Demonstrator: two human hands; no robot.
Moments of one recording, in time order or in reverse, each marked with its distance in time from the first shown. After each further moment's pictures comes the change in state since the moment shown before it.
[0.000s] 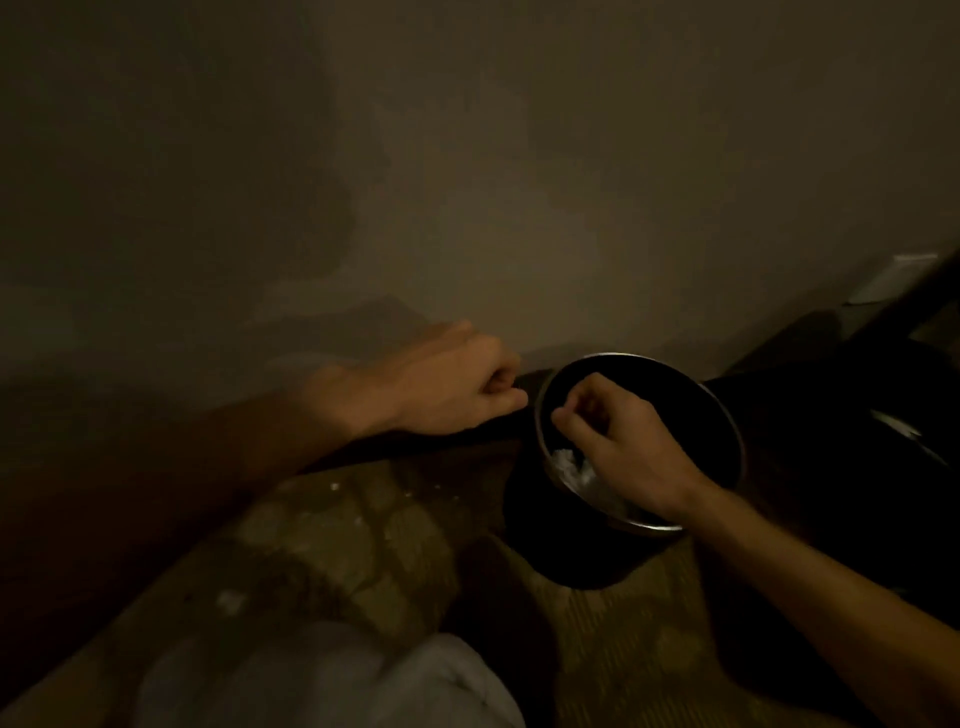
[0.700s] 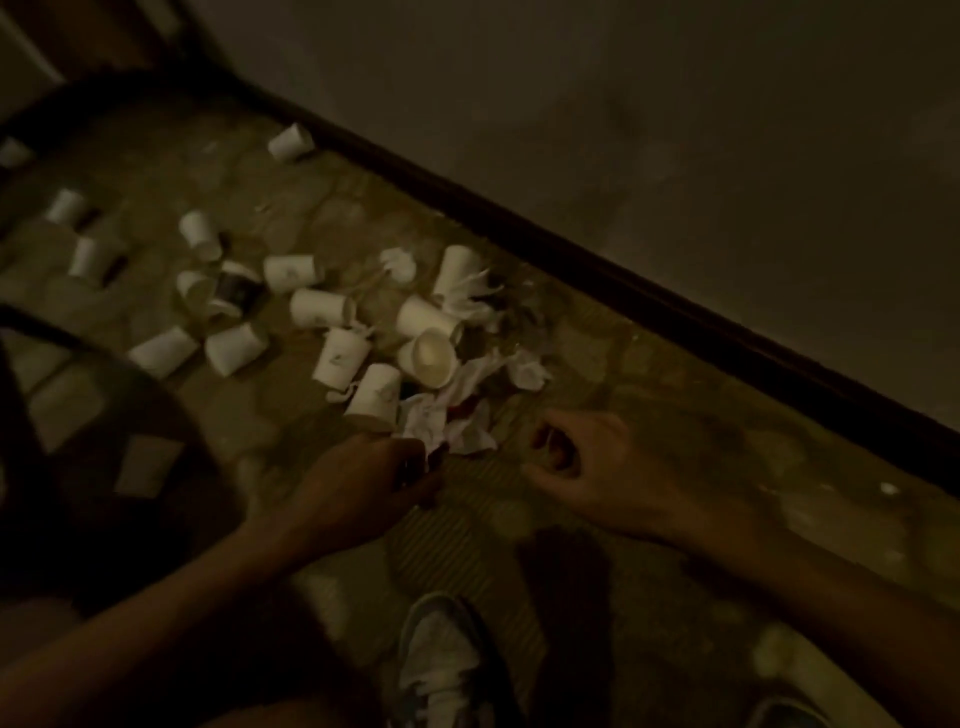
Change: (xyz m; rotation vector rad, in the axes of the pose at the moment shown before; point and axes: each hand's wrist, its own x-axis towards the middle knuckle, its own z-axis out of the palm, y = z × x) left_hand -0.564 -0.102 0.127 -0.193 0.159 -1.291; right_hand -0.055 -0.240 0.437 0.069 -1.002 -0.767
